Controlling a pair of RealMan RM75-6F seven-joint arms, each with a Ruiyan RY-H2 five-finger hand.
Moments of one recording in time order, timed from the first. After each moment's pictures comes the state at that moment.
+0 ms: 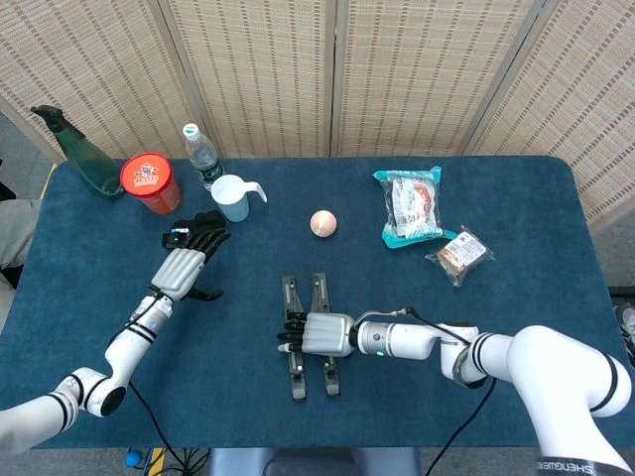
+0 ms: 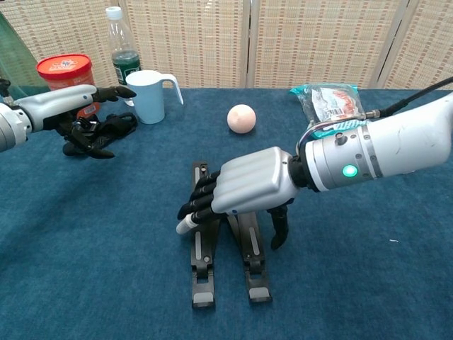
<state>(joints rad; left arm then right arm) -0.73 -1.55 -0.13 -1.11 1.36 0.94 -0.25 1.23 -1.57 -0.18 -1.17 -1.94 0.73 0.21</state>
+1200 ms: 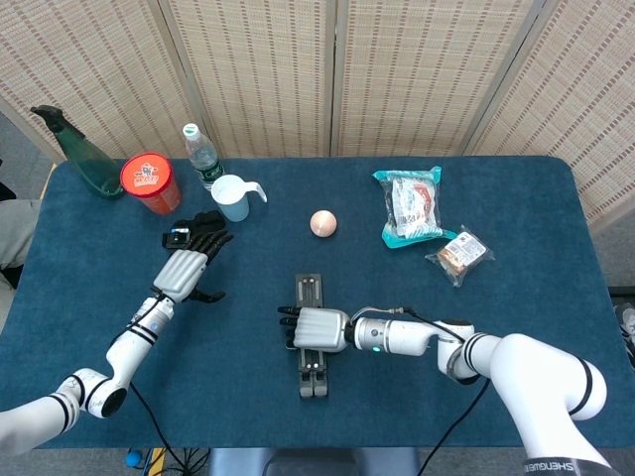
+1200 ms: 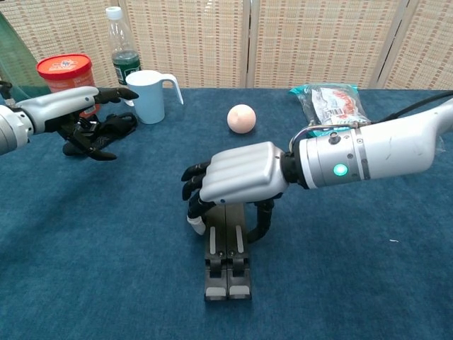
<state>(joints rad) -0.73 -1.56 -0.14 -1.10 1.38 0.95 -0.26 1.21 -1.67 -0.22 -1.00 -1.93 0.91 0.30</state>
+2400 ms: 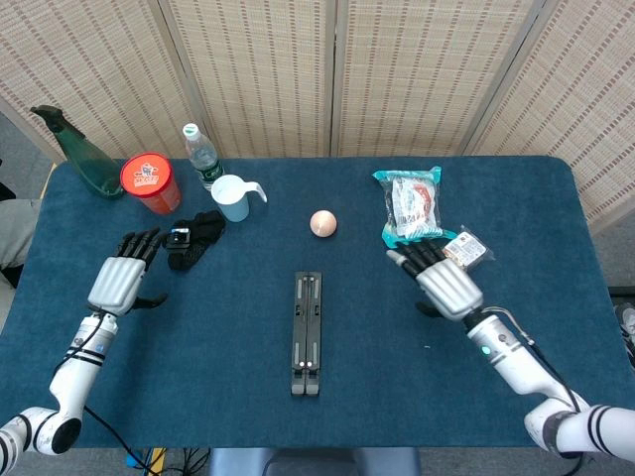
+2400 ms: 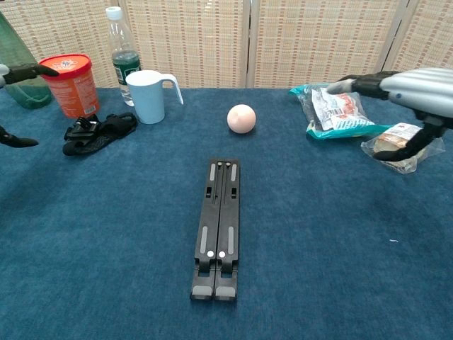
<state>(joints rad) -0.54 -1.35 -0.12 -1.37 1.27 1.14 0.05 0.68 -1.28 -0.09 -1.48 -1.38 1.19 -0.12</state>
